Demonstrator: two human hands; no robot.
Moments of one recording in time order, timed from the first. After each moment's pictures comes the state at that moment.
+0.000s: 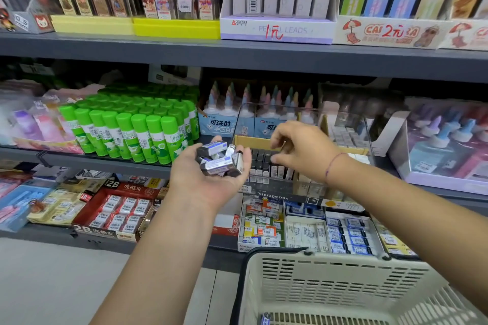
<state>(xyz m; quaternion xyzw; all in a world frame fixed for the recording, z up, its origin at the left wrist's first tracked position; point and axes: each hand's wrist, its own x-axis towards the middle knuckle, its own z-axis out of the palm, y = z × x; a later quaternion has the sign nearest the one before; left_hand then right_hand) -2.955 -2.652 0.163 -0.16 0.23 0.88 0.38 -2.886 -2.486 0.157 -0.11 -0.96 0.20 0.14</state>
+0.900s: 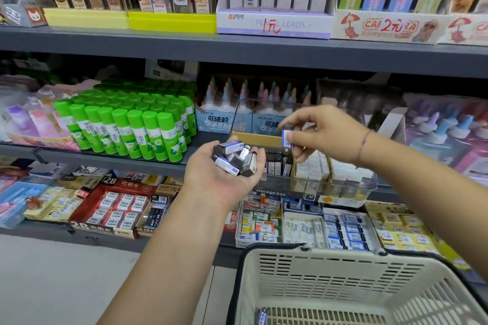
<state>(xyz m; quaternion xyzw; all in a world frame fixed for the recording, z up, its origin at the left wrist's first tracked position) -2.946 -2.636 0.155 -0.14 0.25 0.86 0.43 -2.860 -2.476 0.191 -0.13 -0.89 0.42 0.10</state>
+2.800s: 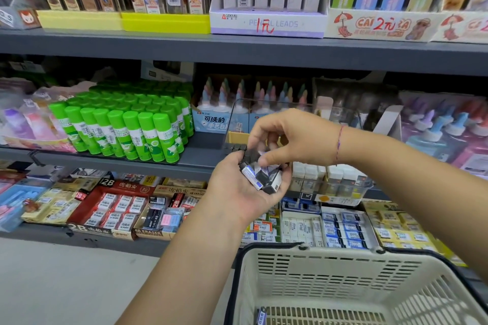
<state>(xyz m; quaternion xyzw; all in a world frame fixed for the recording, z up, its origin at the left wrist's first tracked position) -2.917 -2.621 0.152 -0.12 0.29 0.80 0.52 -2.876 -2.493 0.198 0.03 -0.95 0.30 0.02</state>
